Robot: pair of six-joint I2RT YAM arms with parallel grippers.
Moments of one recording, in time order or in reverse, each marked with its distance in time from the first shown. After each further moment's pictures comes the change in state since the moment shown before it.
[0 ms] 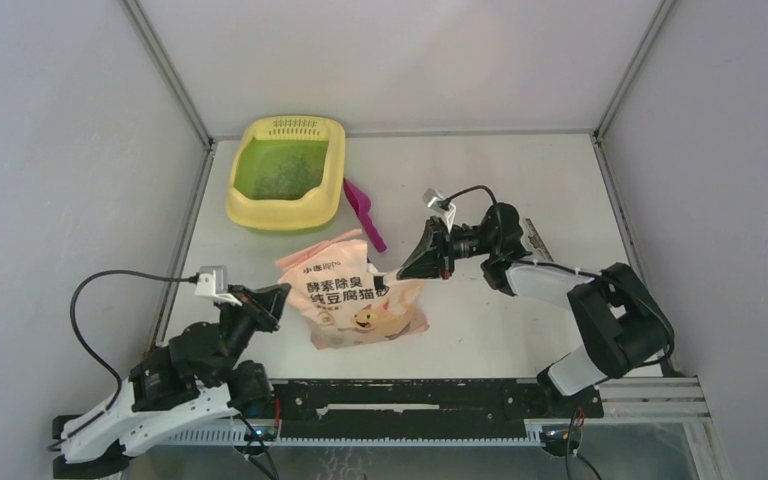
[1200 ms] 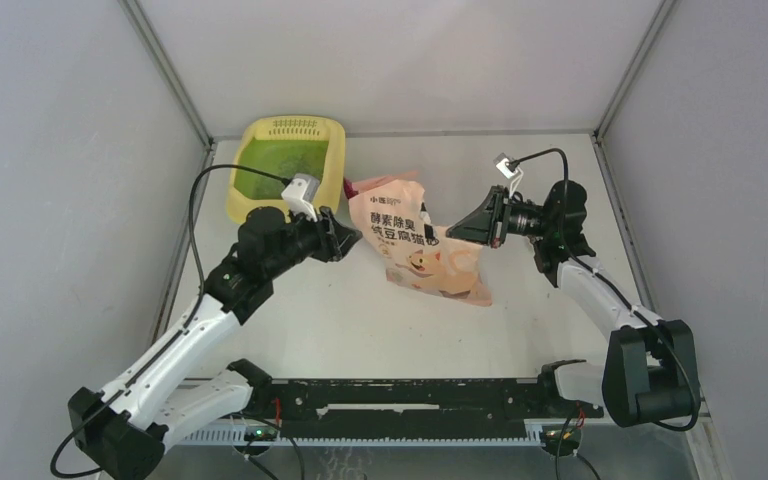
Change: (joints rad) left arm 0.592 0.871 0.316 0.413 0.925 0.243; right arm -0.354 -0.289 0.042 -0.410 0.014 0.080
